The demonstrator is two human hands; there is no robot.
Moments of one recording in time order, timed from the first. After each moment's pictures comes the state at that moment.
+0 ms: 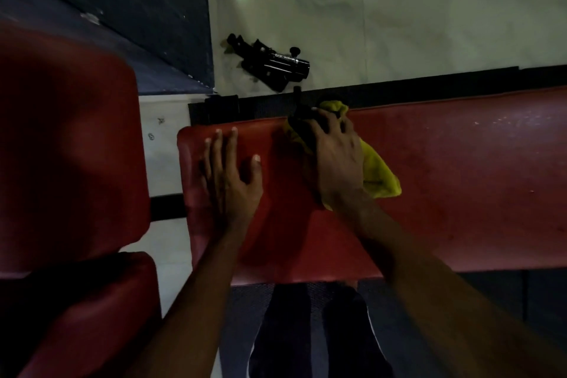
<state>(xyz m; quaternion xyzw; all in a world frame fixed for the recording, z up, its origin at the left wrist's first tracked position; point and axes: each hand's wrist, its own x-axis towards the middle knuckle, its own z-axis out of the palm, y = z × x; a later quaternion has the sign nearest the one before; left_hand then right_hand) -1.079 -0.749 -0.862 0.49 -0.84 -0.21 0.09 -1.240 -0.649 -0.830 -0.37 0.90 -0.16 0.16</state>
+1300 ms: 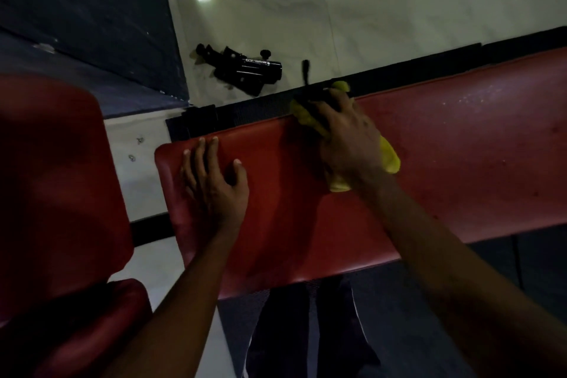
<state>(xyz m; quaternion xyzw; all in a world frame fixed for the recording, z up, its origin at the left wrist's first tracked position) -1.094 -0.754 -0.871 0.48 -0.85 -0.22 0.08 -1.294 -0.618 -0.825 -0.36 0.91 -0.14 0.14</state>
